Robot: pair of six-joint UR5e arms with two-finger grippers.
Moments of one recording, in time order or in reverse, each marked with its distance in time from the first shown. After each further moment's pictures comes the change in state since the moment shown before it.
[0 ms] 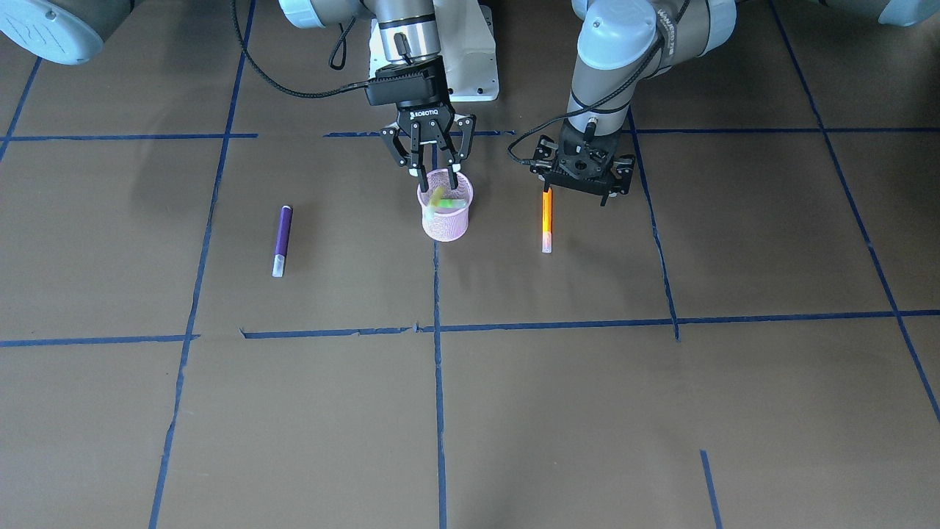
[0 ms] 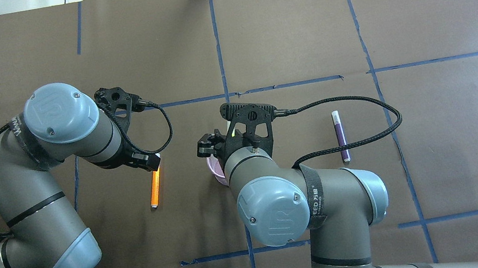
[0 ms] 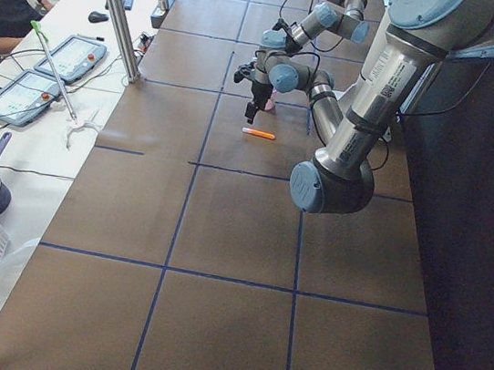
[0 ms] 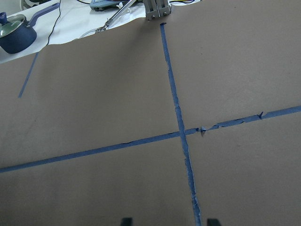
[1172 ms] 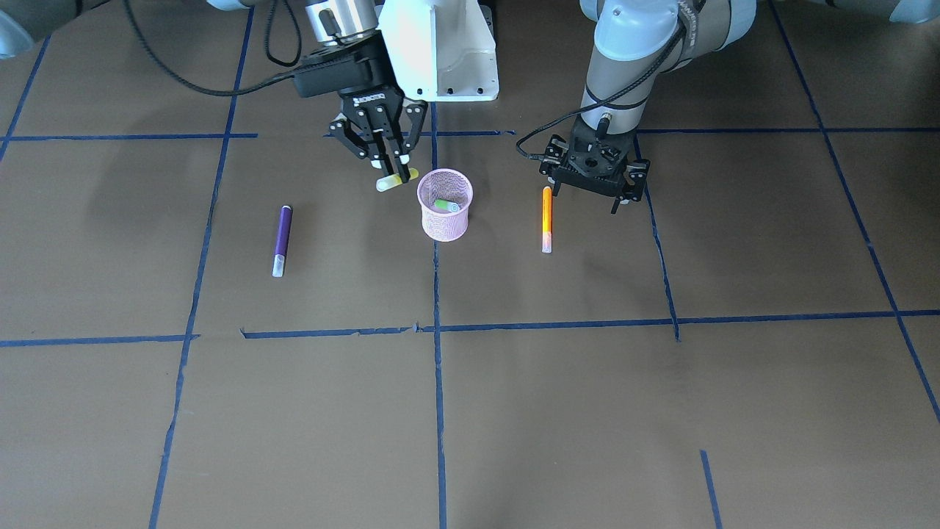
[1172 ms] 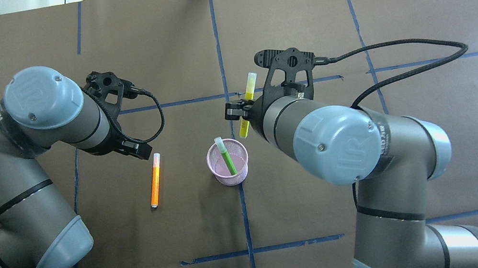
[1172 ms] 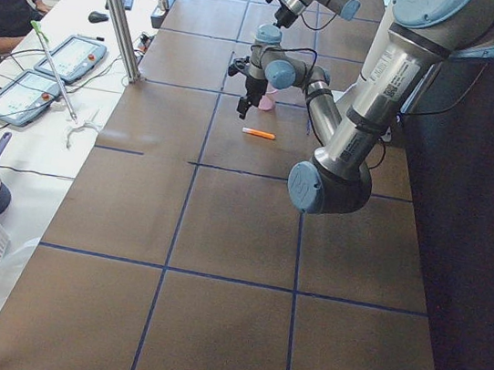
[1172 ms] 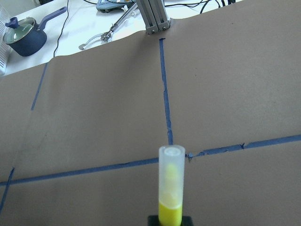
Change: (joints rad) left arm -0.046 -0.003 -0.022 0.007 0.004 0.097; right arm 0.119 -0.070 0.153 0.001 0.166 -0.070
